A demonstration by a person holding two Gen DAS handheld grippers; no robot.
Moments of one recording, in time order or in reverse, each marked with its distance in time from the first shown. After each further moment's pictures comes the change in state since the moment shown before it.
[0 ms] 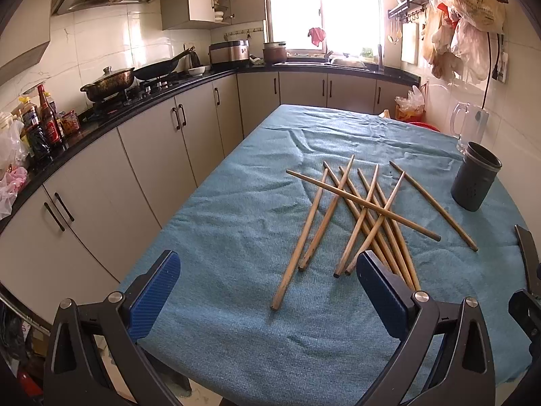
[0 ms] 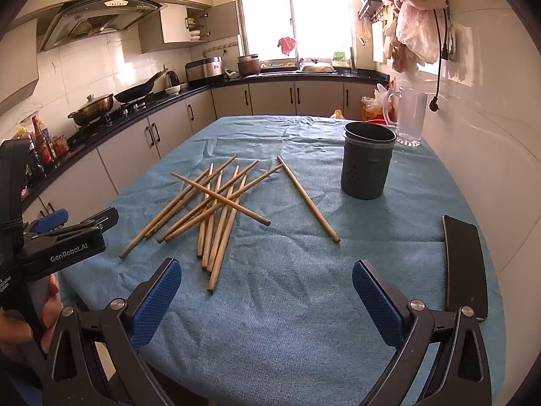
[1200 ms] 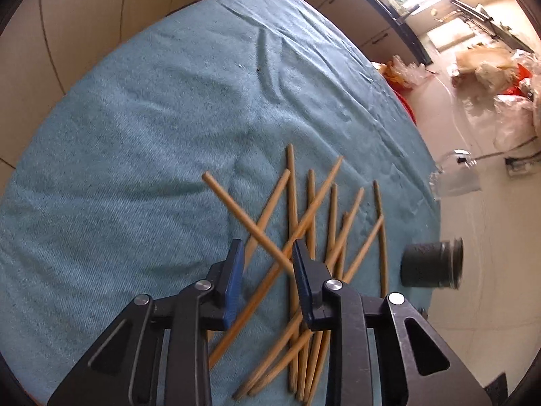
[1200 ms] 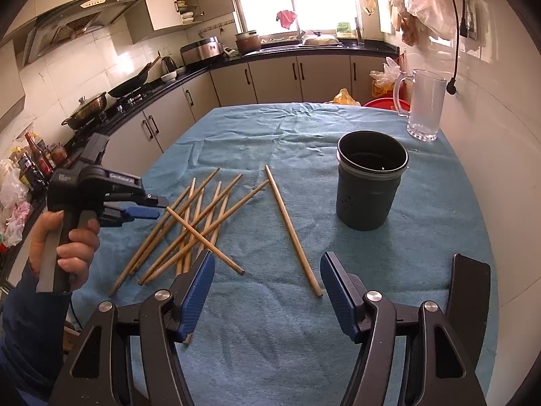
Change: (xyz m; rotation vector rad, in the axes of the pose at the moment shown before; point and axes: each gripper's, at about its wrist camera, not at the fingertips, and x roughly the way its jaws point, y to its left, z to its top) left arm 0.216 -0.006 0.104 -0.415 0.637 -0.435; right arm 0.052 -0.049 0.078 0.048 0.137 0.073
